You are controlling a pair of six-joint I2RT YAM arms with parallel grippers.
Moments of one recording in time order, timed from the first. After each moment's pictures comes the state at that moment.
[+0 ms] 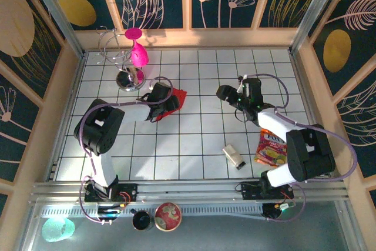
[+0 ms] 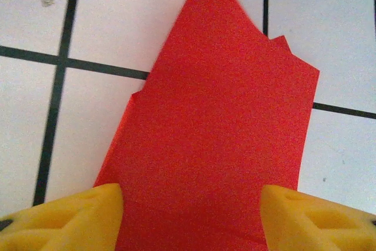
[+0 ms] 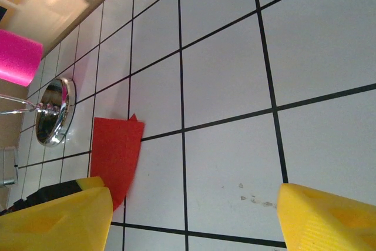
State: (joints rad) left arm -0.53 1.87 0.98 0.03 -0.04 -0.72; right arm 0.30 1.45 0.73 0.12 -0.26 0.69
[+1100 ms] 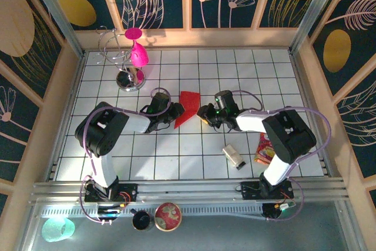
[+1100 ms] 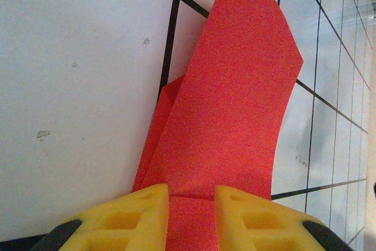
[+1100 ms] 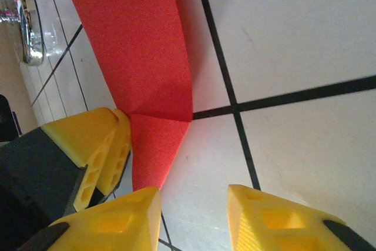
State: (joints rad) left arm -0.58 1.87 0.78 0.42 0.19 -1.07; right arm 0.55 1.69 0.74 0.18 -0.38 1.09
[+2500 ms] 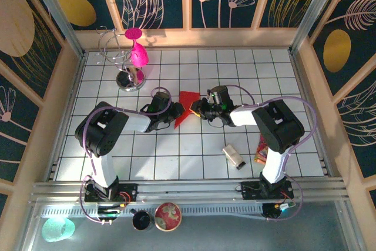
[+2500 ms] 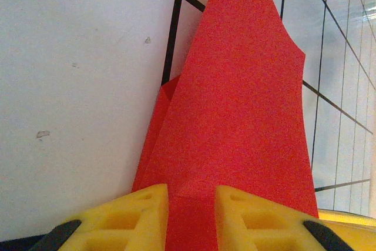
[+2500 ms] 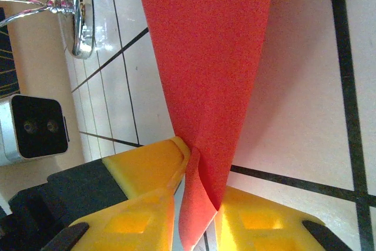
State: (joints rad) left arm -0.58 1.86 0.79 0.38 0.19 -1.07; right arm 0.55 1.83 0.82 0.36 -0.47 1.07
